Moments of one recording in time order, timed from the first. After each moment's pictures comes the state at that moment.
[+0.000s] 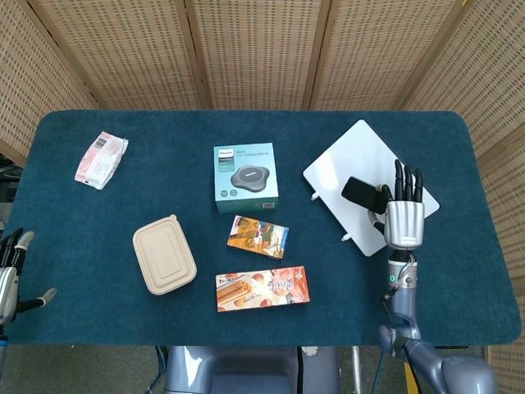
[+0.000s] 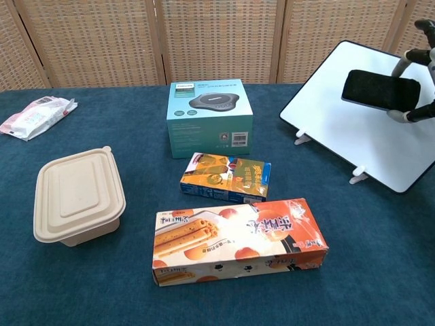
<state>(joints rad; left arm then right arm) -0.05 -1.16 -0.07 -1.68 1.36 1.46 0.10 0.57 -1.97 0.30 -0.58 -1.33 1.53 -0.05</state>
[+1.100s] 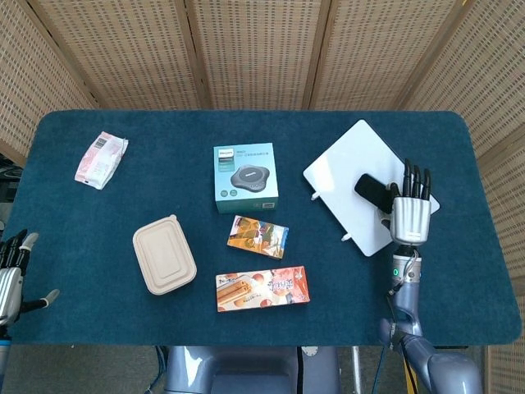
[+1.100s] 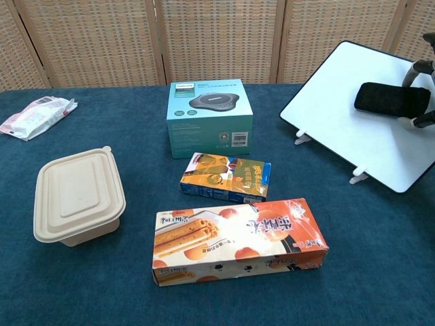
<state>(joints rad) -0.05 -1.17 -0.06 -1.68 1.35 1.45 0.12 0.60 -2.04 0.33 -0.40 -1.28 1.44 -0.04</state>
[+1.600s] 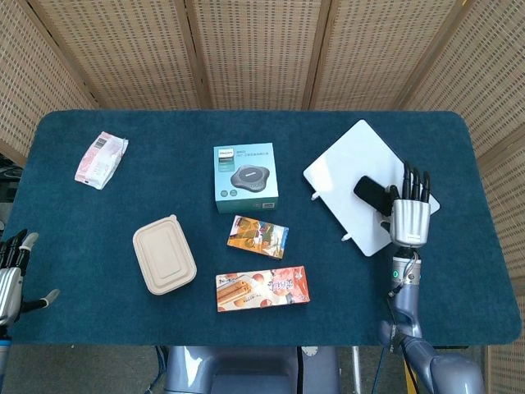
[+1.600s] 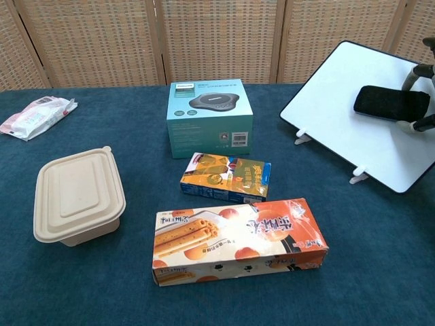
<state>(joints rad) -0.05 -1.17 -0.06 -1.68 1.35 1.45 0.12 0.58 -2.03 0.33 -0.43 -1.28 1.44 -0.04</state>
